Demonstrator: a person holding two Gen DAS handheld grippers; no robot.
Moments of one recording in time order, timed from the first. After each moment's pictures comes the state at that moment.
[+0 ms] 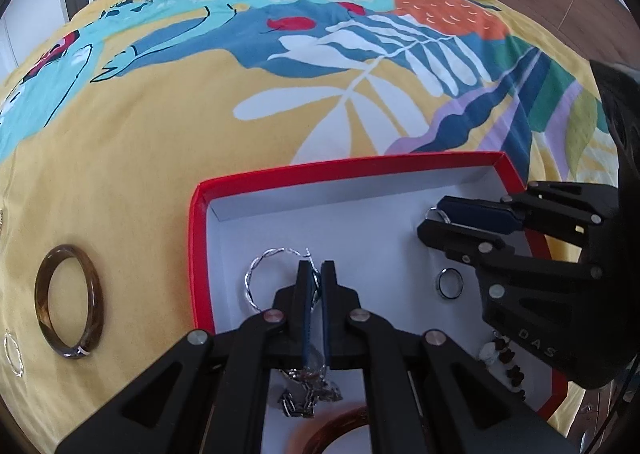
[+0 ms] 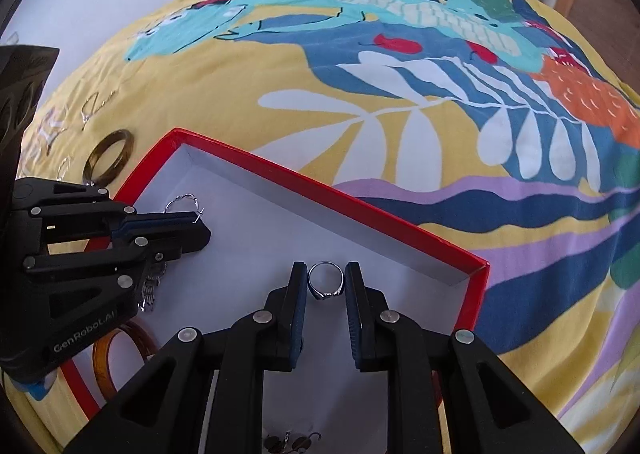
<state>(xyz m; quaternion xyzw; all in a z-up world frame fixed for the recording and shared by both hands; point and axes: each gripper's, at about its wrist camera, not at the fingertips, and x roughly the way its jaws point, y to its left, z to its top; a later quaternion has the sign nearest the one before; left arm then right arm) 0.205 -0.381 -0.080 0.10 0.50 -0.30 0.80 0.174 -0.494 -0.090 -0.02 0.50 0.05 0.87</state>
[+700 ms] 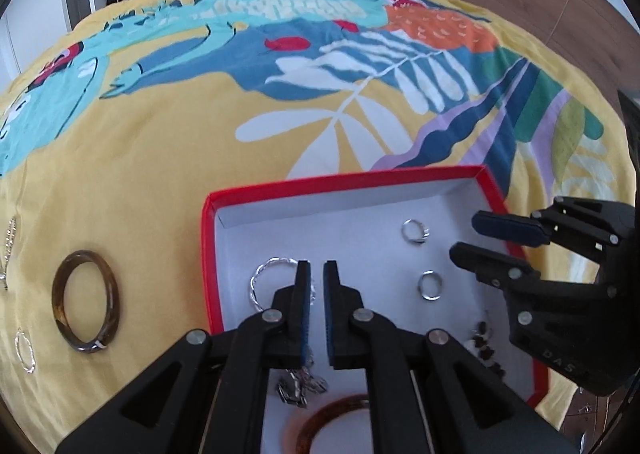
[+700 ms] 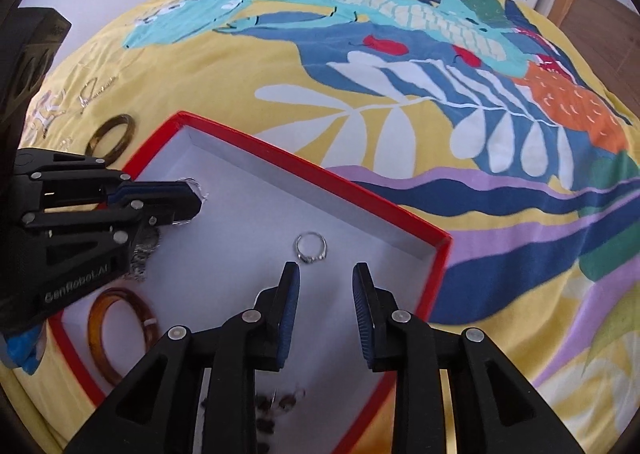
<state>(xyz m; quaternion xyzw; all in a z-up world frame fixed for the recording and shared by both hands) 0.192 -0.375 -0.052 0.09 0.48 -0.31 0.81 0.137 -0.496 -0.062 -0.03 0.49 0.02 0.87</state>
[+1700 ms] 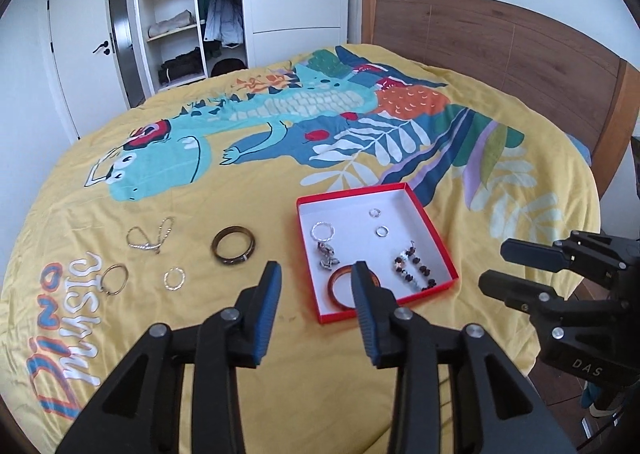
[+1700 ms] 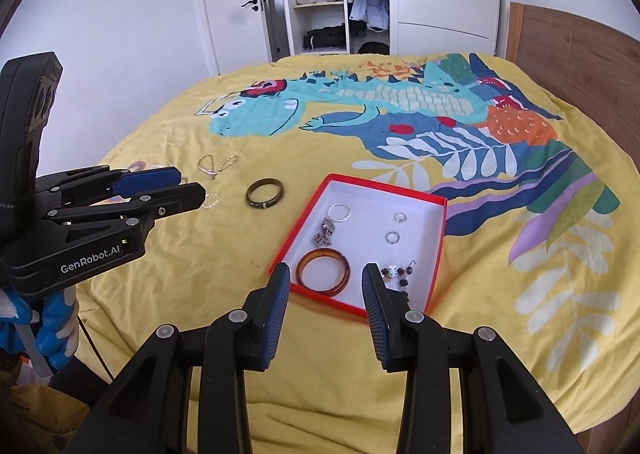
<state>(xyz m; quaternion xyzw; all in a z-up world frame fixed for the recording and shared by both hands) 0.000 -0.241 0.120 0.12 0.36 -0.27 0.89 -0.074 -0.401 0.080 0.05 0.37 0.03 0.93</state>
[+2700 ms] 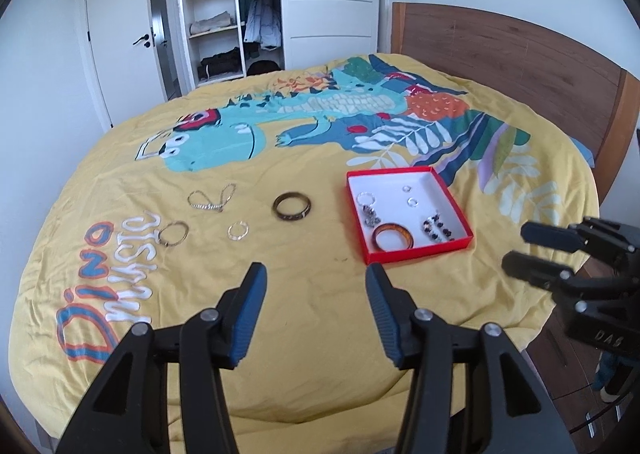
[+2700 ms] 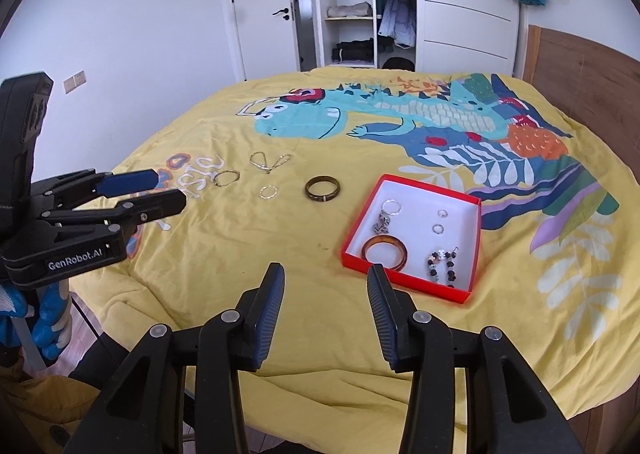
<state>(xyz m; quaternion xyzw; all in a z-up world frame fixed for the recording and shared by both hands) -0.068 -0.129 0.130 0.10 0.36 -0.22 0.90 -0.137 -0.320 0.100 0.03 0.35 0.06 0.93</state>
